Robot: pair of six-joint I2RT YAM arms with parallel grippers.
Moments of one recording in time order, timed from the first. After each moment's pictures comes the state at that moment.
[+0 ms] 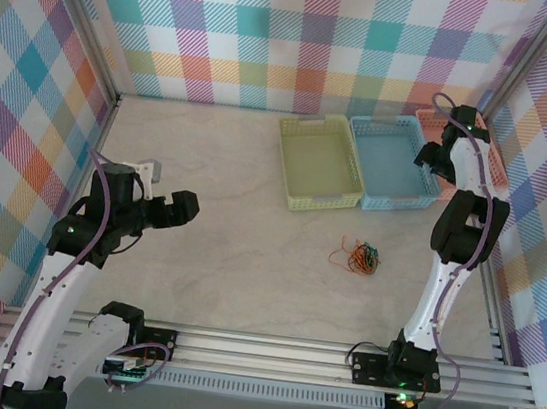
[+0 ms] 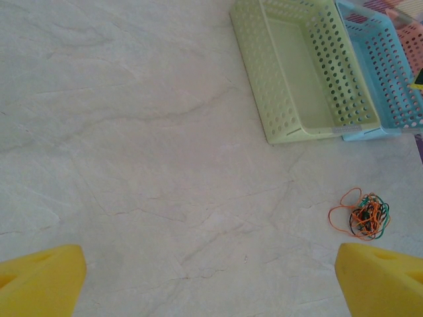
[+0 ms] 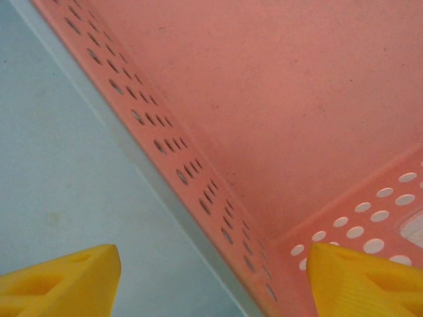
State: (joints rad) left arm -0.16 0.79 0.94 -0.84 0.25 -0.42; right arm -0.16 2.27 2.09 -0.98 0.07 0.28
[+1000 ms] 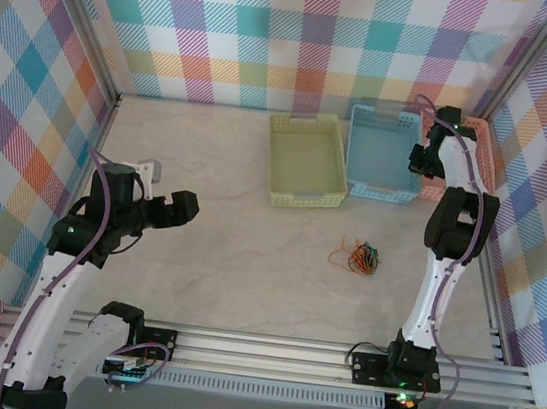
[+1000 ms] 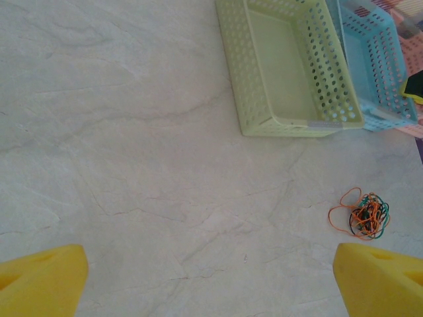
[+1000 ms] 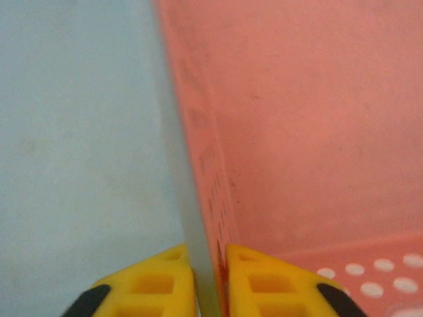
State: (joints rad) left arm -0.16 0.79 0.94 -0.84 0.25 -0.42; right arm -0.10 2.32 2.12 -1.00 0.02 0.15
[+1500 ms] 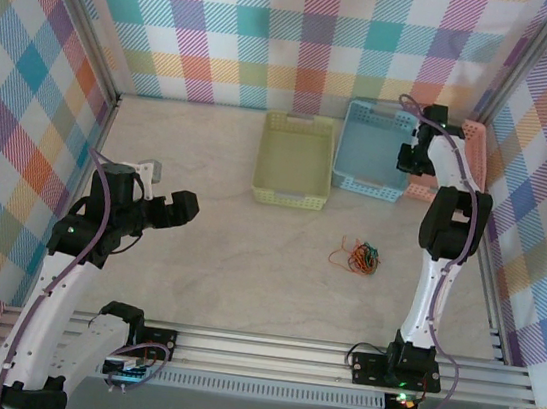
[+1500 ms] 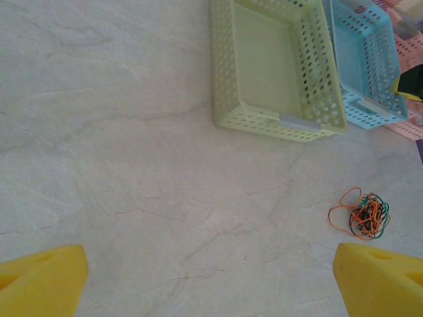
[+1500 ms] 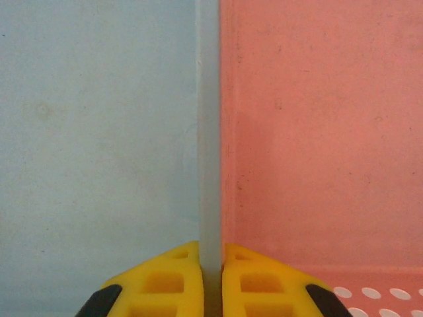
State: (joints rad) left arm -0.16 0.79 0.94 -0.84 0.25 -0.42; right arm -0.03 2.29 2.06 -0.97 0.01 0.09
